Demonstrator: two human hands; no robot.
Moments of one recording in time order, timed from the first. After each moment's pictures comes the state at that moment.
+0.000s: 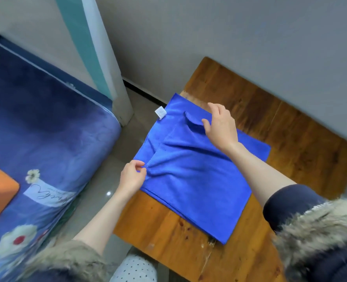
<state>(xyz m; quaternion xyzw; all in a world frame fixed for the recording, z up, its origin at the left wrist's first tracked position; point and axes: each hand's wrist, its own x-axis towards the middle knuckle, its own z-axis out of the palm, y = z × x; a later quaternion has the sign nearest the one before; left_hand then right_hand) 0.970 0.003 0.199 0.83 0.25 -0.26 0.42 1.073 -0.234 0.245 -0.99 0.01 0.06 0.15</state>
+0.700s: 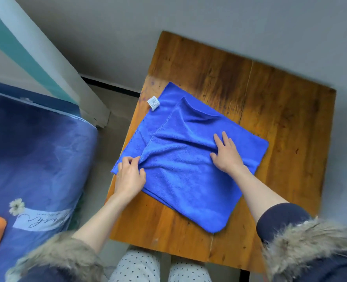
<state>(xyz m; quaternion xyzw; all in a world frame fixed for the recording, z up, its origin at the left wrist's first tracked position) 0.970 -0.024 0.183 0.93 0.01 -0.31 0.22 0.948 -0.303 0.184 -0.90 0.24 0.33 0.14</state>
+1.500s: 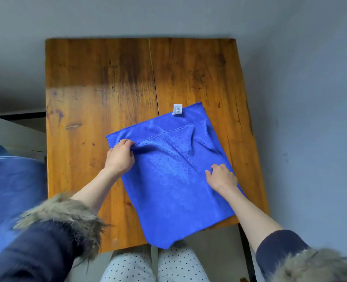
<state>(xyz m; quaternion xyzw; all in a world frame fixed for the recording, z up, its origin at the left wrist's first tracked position) 0.955 -0.183 0.185 0.90 -0.26 -0.32 0.13 0.738 -0.374 0.204 -0.80 0.48 0.33 0.17</state>
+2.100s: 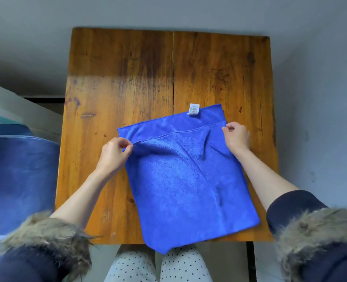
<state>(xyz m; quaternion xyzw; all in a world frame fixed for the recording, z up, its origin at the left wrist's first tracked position) 0.956 -0.160 0.196 0.92 -0.11 -0.25 0.27 0.830 -0.456 0.190 -0.79 0.51 0.04 0.33</state>
